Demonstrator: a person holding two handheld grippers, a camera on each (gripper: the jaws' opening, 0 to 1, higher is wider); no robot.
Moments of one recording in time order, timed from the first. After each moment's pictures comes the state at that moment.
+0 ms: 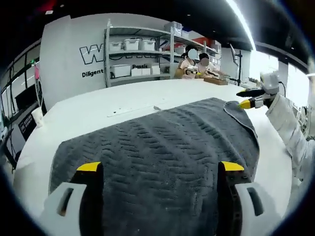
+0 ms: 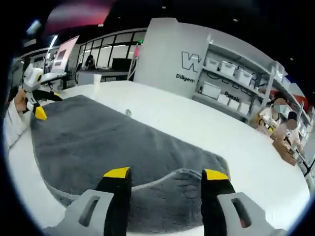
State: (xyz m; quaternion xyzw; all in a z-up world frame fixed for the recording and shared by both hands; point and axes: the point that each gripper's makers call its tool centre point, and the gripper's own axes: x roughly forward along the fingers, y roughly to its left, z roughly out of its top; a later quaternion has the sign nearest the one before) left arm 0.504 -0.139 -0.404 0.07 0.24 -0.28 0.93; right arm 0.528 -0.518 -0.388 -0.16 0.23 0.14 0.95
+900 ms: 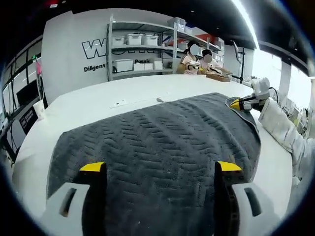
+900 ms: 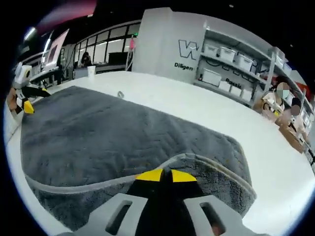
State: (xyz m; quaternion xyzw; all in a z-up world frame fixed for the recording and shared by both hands) left arm 0.498 -0.133 -0.412 0.06 0.25 -0.28 0.92; right arm 0.542 -0.524 -0.438 -0.13 0.25 0.14 0.95
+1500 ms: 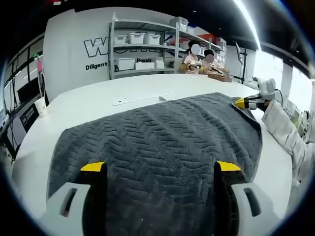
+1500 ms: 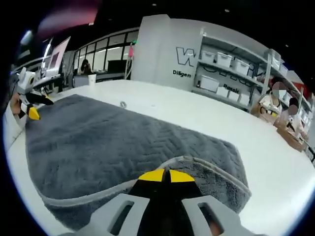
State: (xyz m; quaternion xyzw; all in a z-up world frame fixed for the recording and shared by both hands) left arm 0.499 -0.126 -0.413 0.06 0.26 -0.27 0.92; right arm 0.524 -0.520 -0.411 -0.10 0.21 0.13 0.96
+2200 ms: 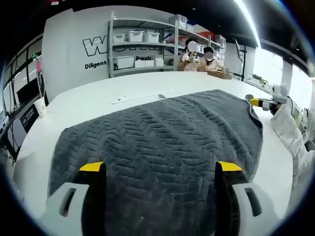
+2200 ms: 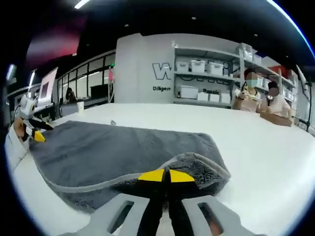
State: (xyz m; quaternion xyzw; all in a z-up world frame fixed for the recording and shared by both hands) left arm 0.496 -0.127 -0.417 0.07 0.27 -0.27 0.92; right arm 0.464 -0.565 -0.404 0.00 0.15 0.07 0.99
